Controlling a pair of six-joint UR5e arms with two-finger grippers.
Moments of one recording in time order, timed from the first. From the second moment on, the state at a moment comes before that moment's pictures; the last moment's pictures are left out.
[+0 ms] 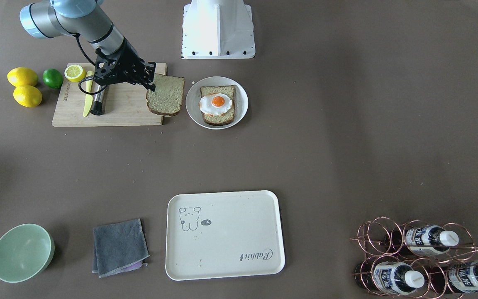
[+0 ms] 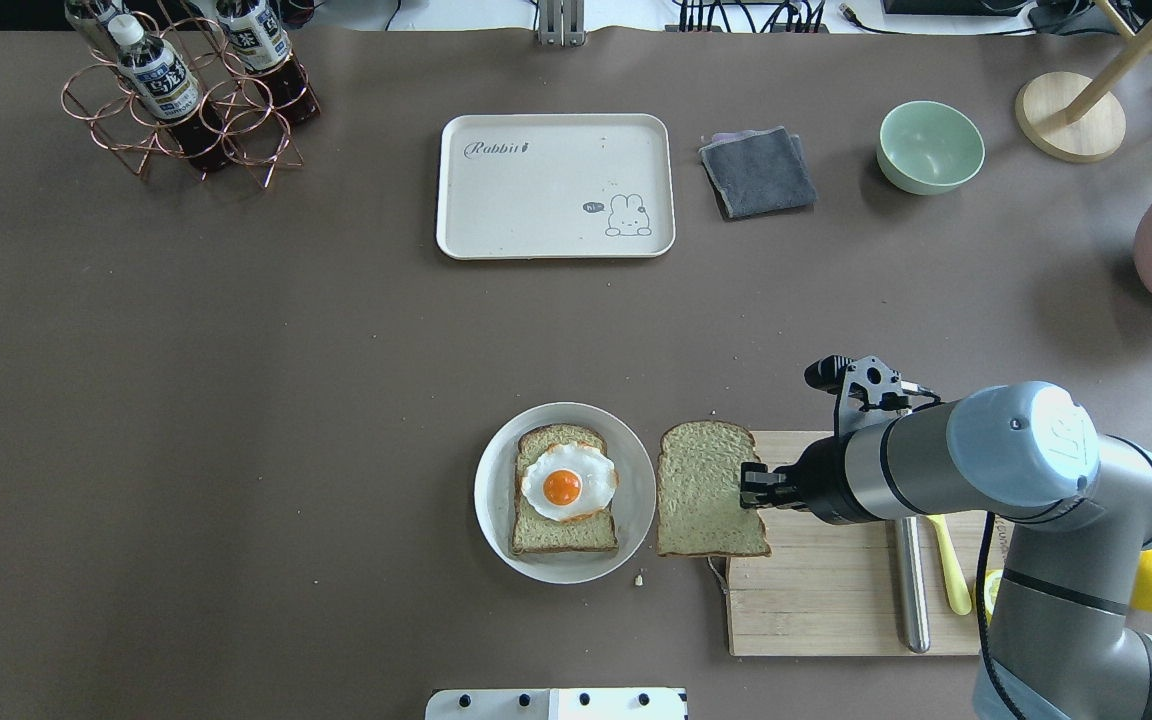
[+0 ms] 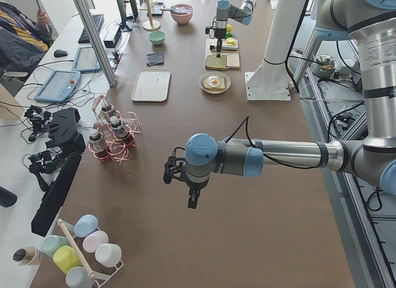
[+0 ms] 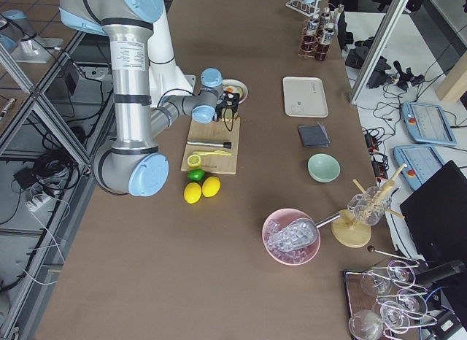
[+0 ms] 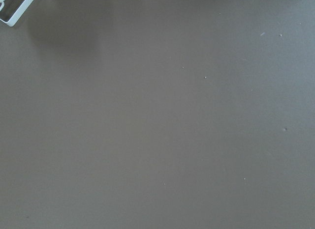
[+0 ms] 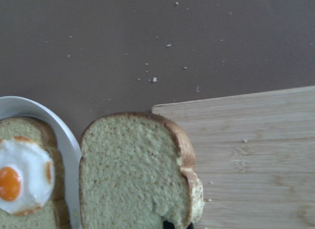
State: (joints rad) left arm -1.60 -1.33 -1.84 -1.65 -2.41 0.07; right arm 0.42 -1.42 1.98 -1.01 1.89 1.49
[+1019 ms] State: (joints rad) left arm -1.60 -1.32 -1.85 -1.65 -2.41 0.07; right arm 0.36 -1.13 1.77 -0.98 1.90 1.51
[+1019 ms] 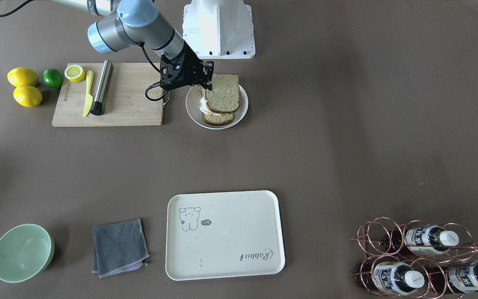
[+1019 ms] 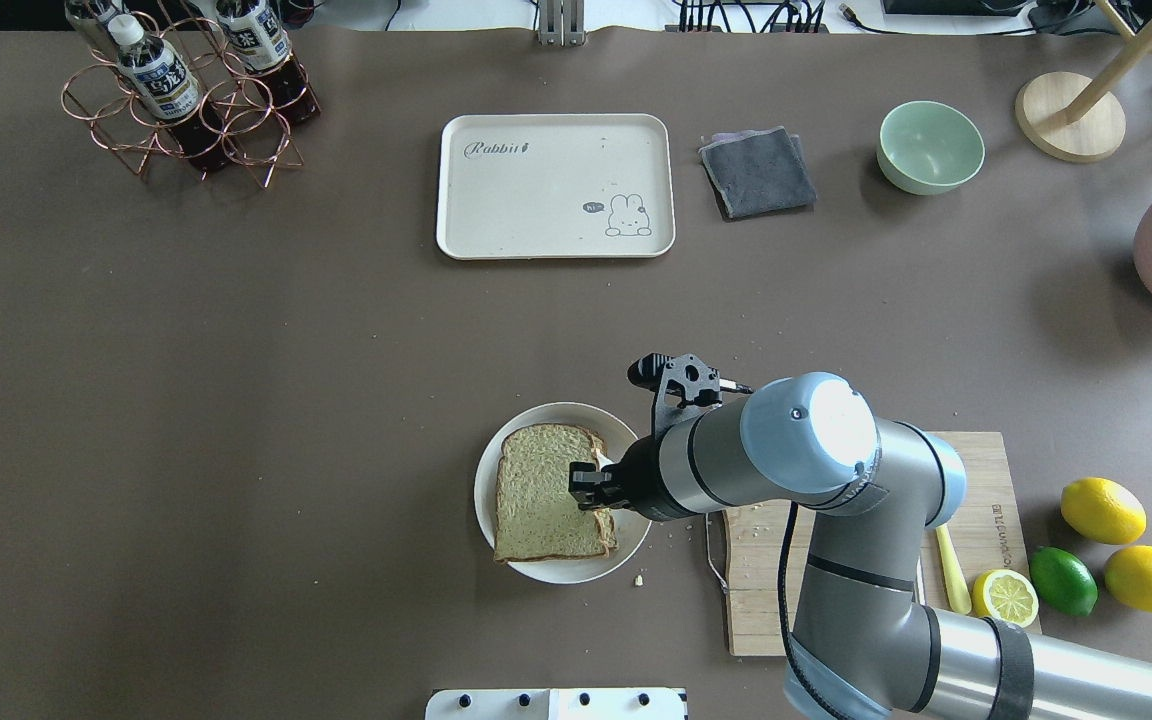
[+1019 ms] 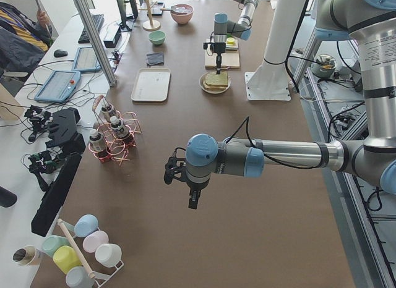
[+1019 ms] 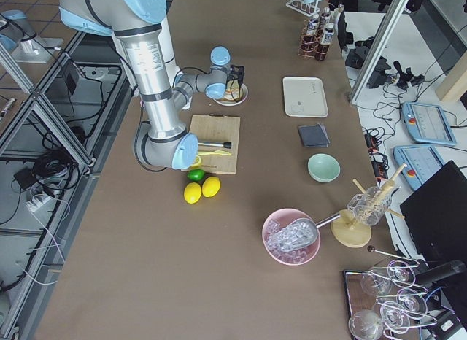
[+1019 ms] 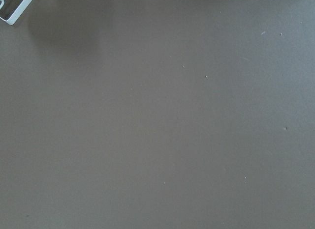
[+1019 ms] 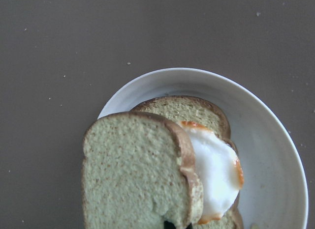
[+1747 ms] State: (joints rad) left arm -1.60 -1.32 -1.85 -1.65 -2.42 0.07; right arm 0.37 -1.14 1.76 -0.98 1.91 1.52
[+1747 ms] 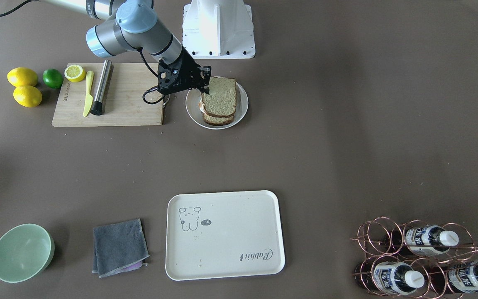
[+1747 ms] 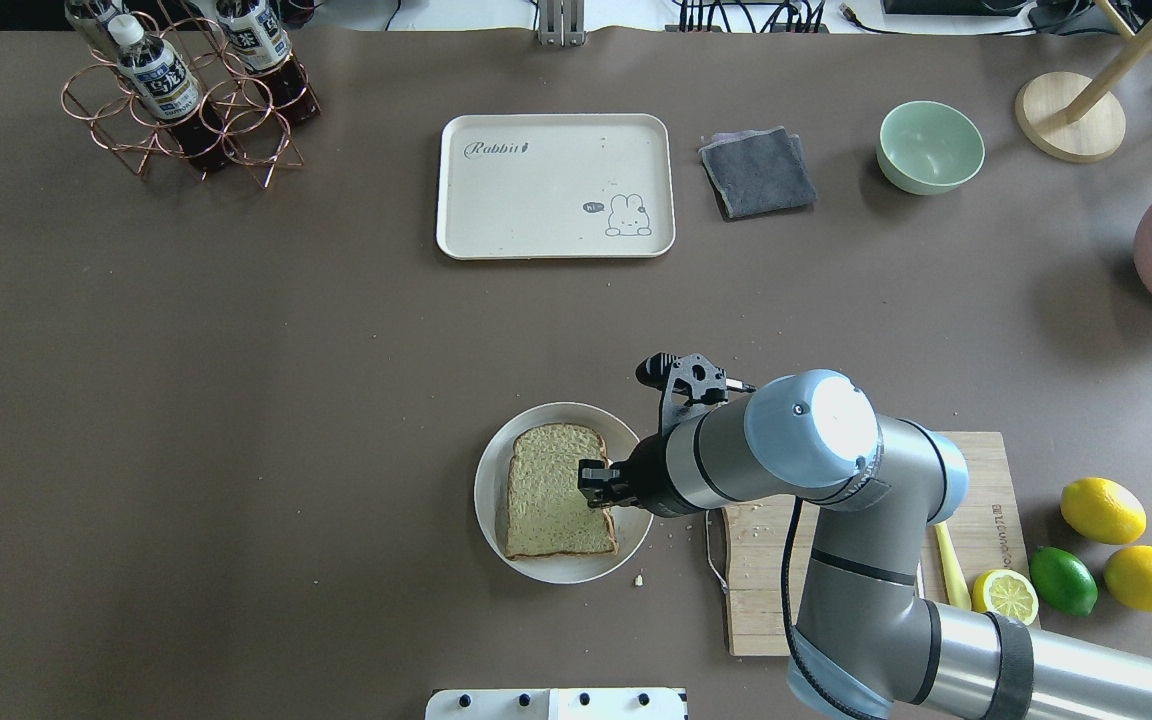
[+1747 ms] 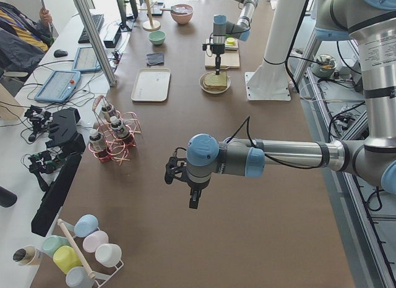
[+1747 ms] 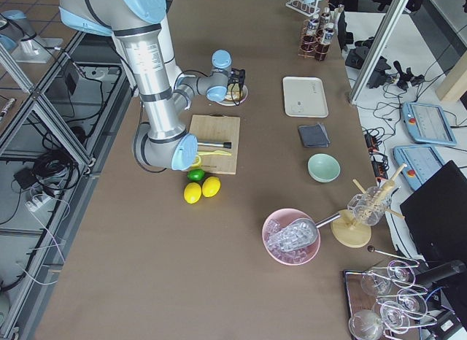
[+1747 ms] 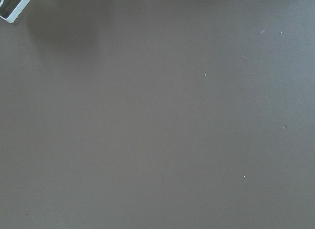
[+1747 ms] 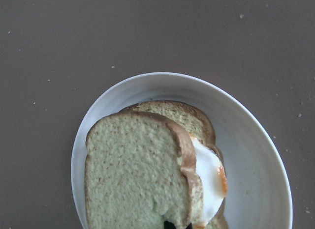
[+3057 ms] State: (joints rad) left arm -1.08 -1.44 -1.91 -2.07 -2.42 -0.78; right arm 0.64 -1.24 1.83 -1.10 2.14 1.42
